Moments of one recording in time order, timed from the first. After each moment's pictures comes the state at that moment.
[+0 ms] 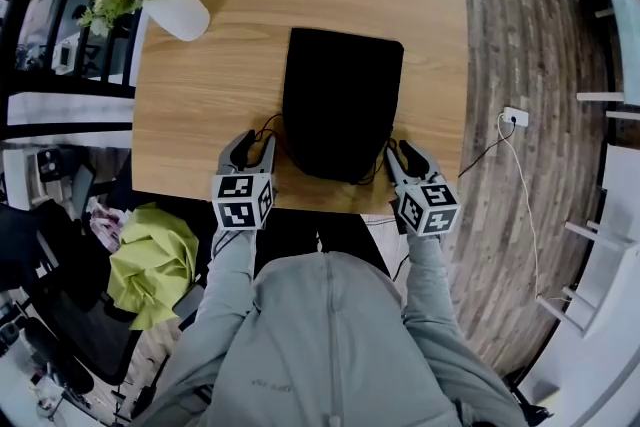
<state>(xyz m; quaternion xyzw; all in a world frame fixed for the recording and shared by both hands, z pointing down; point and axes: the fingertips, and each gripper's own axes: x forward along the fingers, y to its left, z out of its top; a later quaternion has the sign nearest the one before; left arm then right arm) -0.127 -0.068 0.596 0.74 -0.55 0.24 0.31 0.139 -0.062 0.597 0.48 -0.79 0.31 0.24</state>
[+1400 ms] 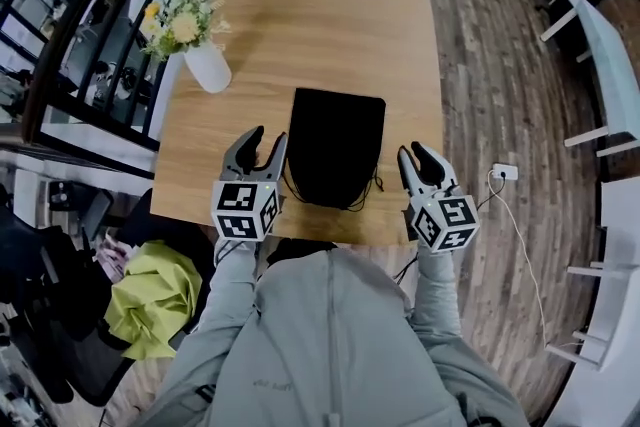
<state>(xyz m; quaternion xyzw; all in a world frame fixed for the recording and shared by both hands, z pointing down) -0.100 -0.115 0.428 0.80 -0.56 0.11 0.16 0.151 -0.109 0.426 0.50 -0.85 0.13 0.11</state>
